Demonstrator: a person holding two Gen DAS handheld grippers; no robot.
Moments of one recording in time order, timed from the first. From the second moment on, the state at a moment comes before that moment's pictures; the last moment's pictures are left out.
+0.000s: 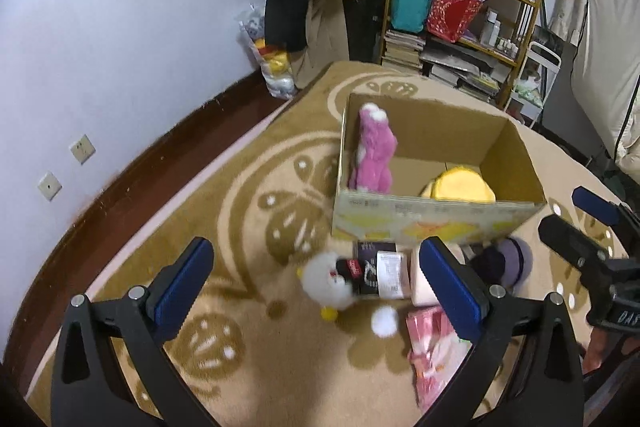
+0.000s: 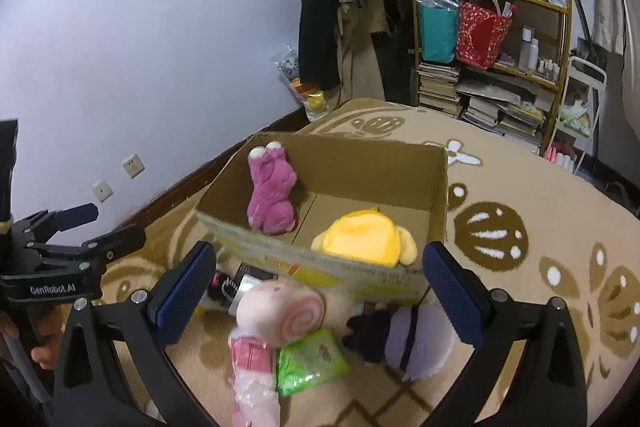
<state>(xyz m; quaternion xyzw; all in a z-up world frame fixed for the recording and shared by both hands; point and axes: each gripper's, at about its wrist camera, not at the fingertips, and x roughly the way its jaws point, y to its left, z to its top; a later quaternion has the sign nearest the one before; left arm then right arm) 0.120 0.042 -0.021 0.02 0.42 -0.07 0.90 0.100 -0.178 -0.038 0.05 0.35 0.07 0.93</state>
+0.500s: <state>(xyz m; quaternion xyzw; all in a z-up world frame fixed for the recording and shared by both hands) 0.117 0.048 -0.074 0.04 0.51 -0.08 0.86 0.066 -0.140 -0.088 0.03 0.42 0.10 0.90</state>
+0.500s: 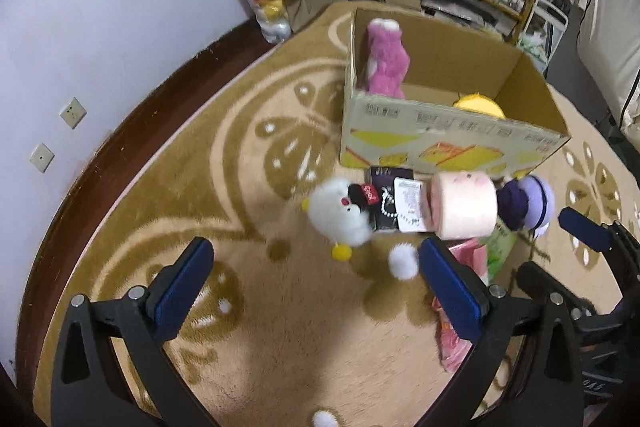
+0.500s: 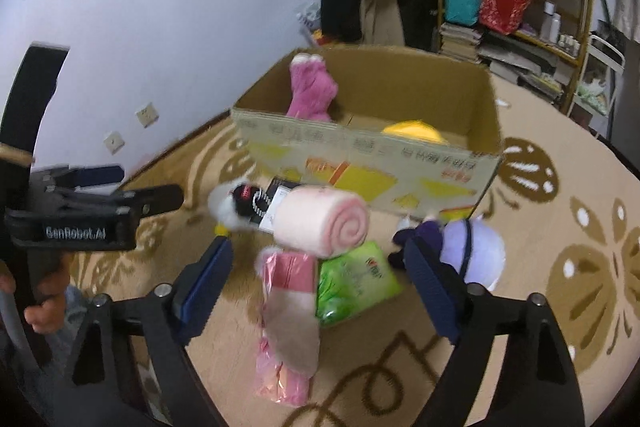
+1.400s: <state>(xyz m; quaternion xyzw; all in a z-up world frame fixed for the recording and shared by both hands) 0.155 0.042 -0.118 0.06 0.56 -0.08 0.82 0.099 -0.107 -0.156 0.03 0.48 0.13 0.86</state>
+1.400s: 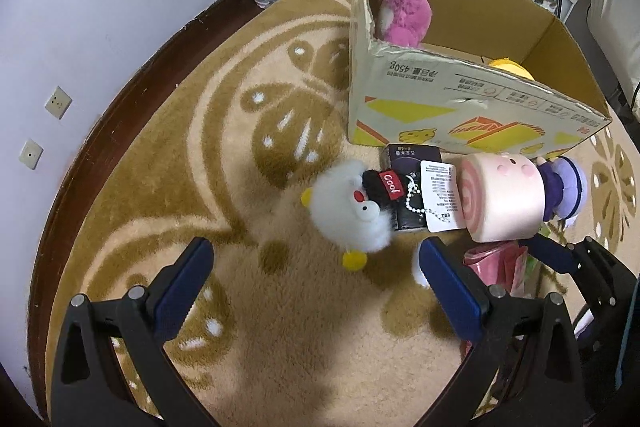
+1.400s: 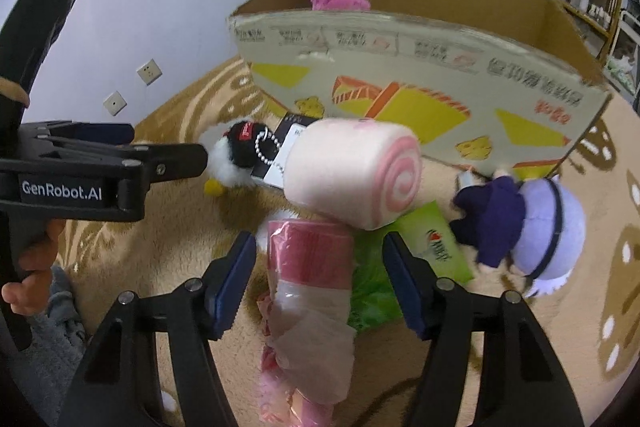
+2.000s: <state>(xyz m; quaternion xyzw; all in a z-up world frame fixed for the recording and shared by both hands) 0.186 0.030 -0.163 0.08 0.59 -0.05 0.80 0.113 -0.104 -0.167 0.03 0.48 0.11 0.87</state>
